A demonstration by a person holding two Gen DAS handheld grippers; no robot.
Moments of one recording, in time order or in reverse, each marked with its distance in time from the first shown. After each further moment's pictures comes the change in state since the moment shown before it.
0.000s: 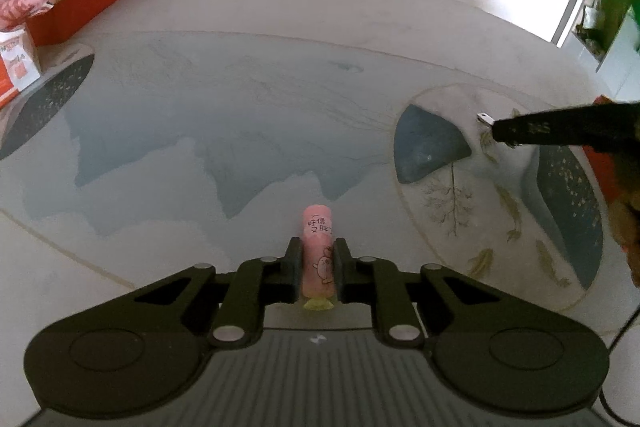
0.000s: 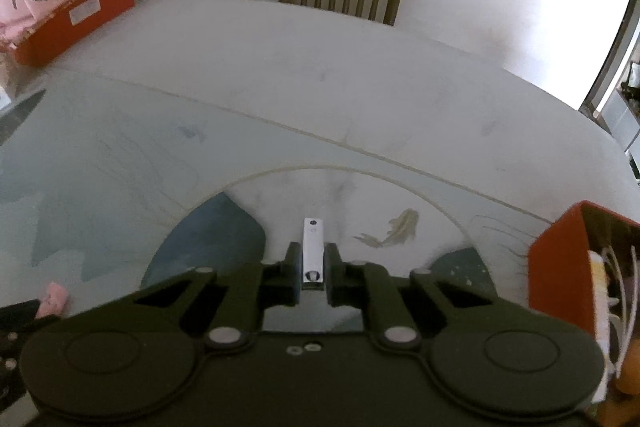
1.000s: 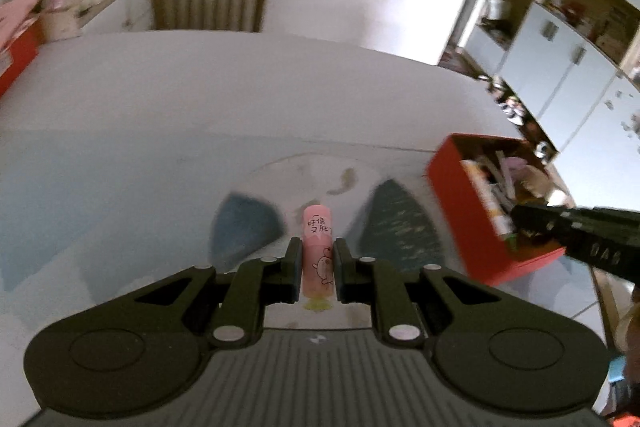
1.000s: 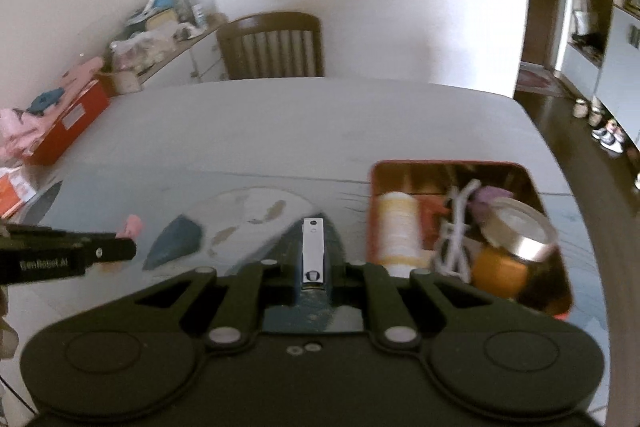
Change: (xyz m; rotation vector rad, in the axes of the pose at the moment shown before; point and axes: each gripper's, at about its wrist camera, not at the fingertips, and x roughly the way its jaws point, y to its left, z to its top) left arm -0.054 -0.108 0.066 0.162 -0.034 -0.257; right arm -0.132 -0.117 -0.061 0.264 -0.132 -0.004
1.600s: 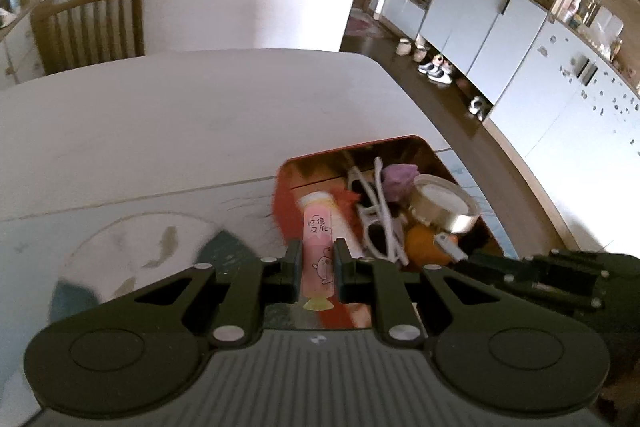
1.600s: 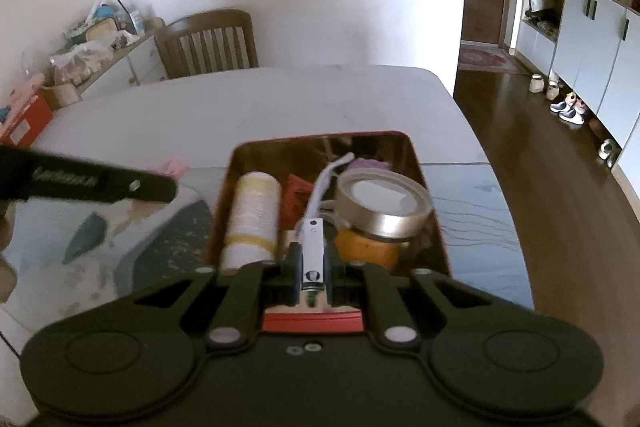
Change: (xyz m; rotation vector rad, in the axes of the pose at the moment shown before) left arm 0.078 -0.141 0.056 0.178 0.072 -0.163; right arm 0.004 -0.098 -0.017 0.054 0.030 -0.085
